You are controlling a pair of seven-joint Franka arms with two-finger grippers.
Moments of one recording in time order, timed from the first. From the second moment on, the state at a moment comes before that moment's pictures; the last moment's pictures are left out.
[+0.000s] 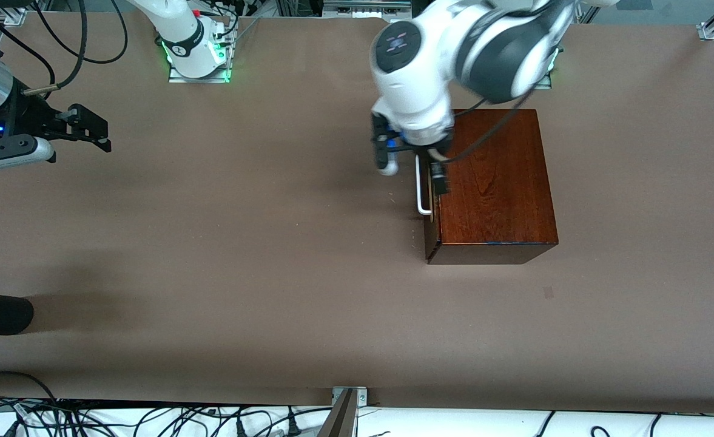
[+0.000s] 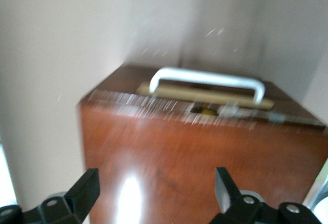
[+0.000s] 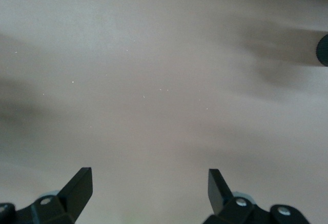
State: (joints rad) left arm -0.42 0.36 -0.26 -1.38 0.36 1.55 0.66; right arm 0.21 0.09 -0.11 -1.46 0.03 1.53 -0.10
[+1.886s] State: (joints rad) left arm -0.05 -0.02 0.00 -1.64 0.00 1.60 0.01; right arm 0.21 0.09 -0.11 -1.46 0.03 1.53 -0.10
